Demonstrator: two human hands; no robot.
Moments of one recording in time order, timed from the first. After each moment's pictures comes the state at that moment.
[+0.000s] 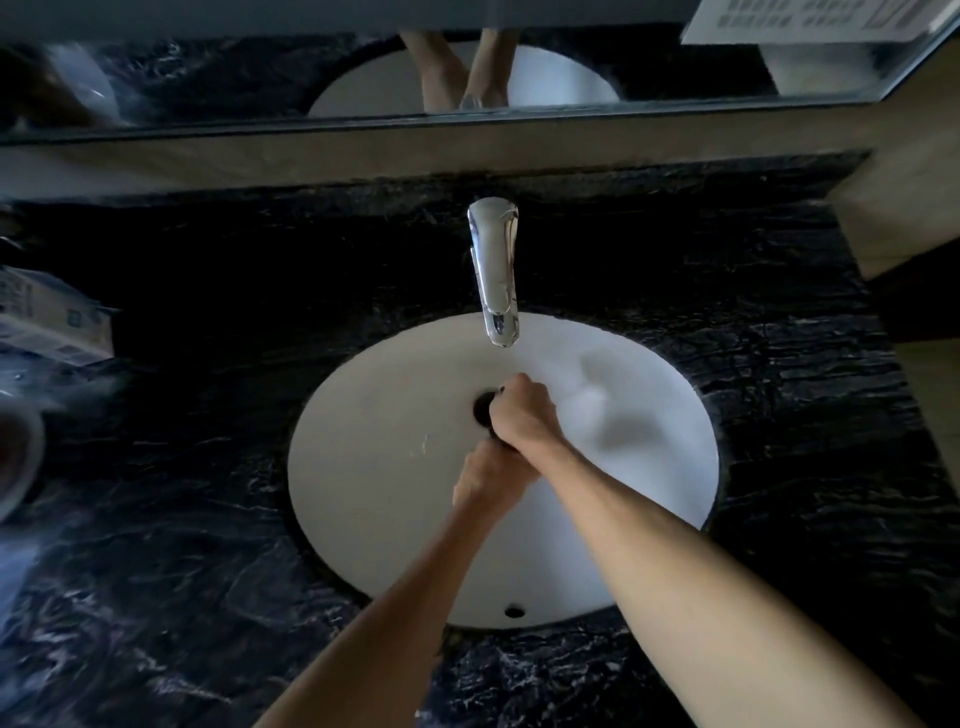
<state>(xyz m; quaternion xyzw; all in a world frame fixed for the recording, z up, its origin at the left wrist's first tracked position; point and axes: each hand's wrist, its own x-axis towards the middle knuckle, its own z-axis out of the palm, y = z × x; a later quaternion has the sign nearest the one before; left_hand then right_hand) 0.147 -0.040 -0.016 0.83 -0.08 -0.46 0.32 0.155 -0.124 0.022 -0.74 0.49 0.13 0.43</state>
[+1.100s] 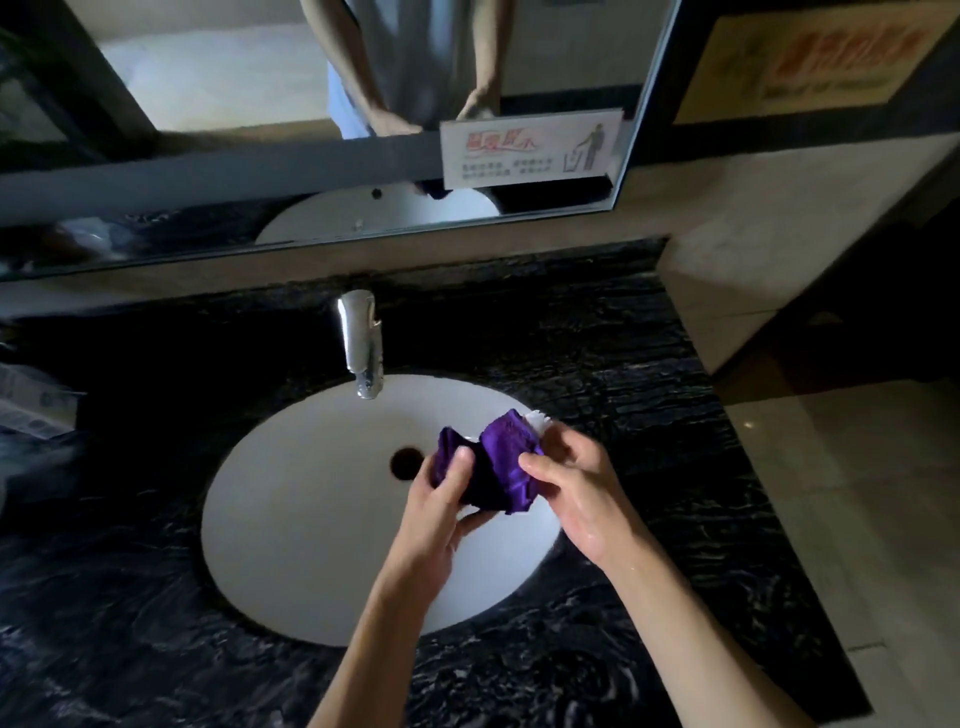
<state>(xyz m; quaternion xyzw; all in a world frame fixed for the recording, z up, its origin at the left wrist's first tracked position) 0.047 -0.088 0.084 0.59 0.01 -0.43 0.68 -0.050 -0.227 0.100 -0.46 0.31 -0.15 0.82</state>
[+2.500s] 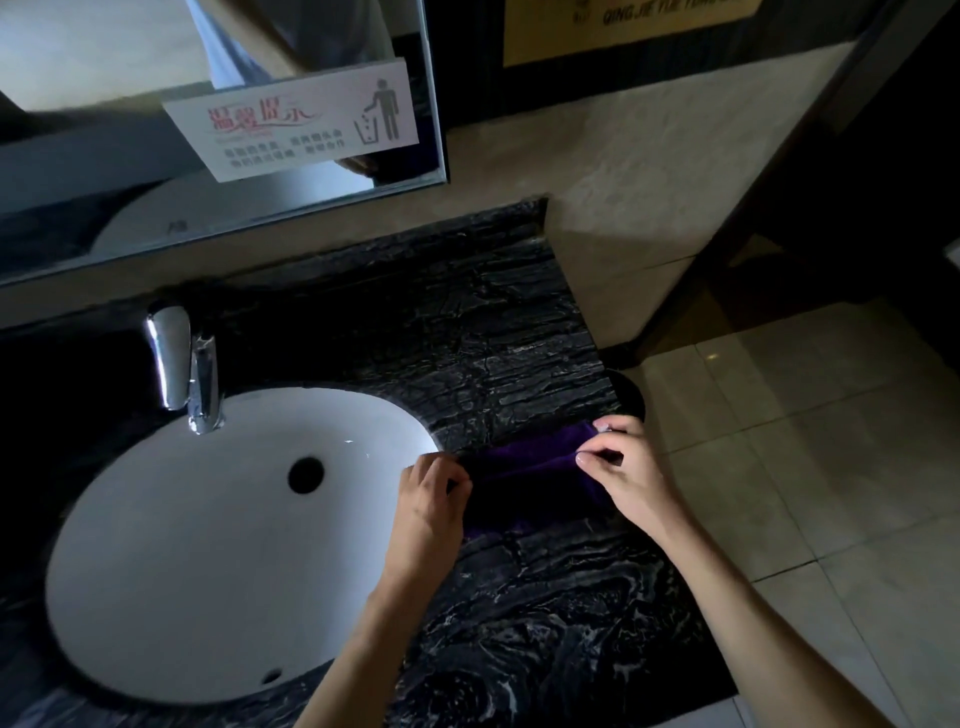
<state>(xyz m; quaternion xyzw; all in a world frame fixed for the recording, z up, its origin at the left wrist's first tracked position) -0.022 -0.199 0.027 0.85 -0.38 -0.14 0.33 -0.192 -0.398 0.014 -0.78 0.40 -0.14 0.46</state>
